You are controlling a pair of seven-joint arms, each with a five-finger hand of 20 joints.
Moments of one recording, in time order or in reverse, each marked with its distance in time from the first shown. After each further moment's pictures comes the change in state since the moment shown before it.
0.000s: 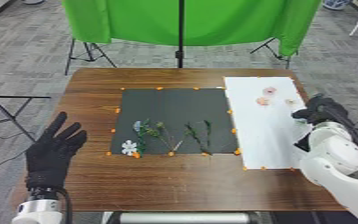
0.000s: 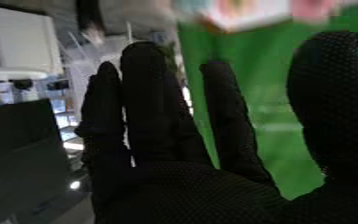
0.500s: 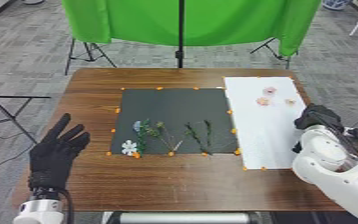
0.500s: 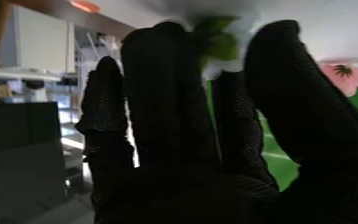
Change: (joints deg) left arm -0.1 -1.5 -0.5 0.0 1.3 -1.0 -3.1; right arm 12.2 0.0 -15.9 8.4 -0.1 1.2 2.6
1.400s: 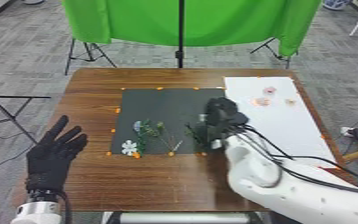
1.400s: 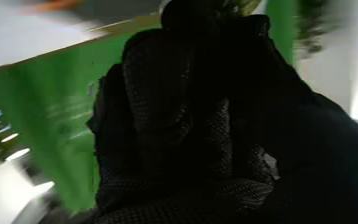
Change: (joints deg) left arm 1.0 -0.7 -1.0 0.0 0.3 -0.4 -0.3; right arm 21.2 -16.4 -32.9 -3.4 -5.5 19.8 -18.0
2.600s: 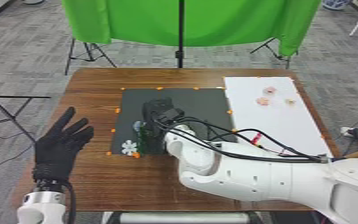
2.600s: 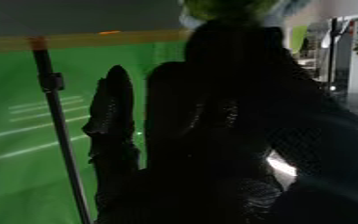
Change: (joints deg) left arm -4.5 4.1 2.7 1.4 -2.3 0.1 0.6; right arm 10.9 -20.7 -9.5 11.5 1.2 -15.3 -2.1
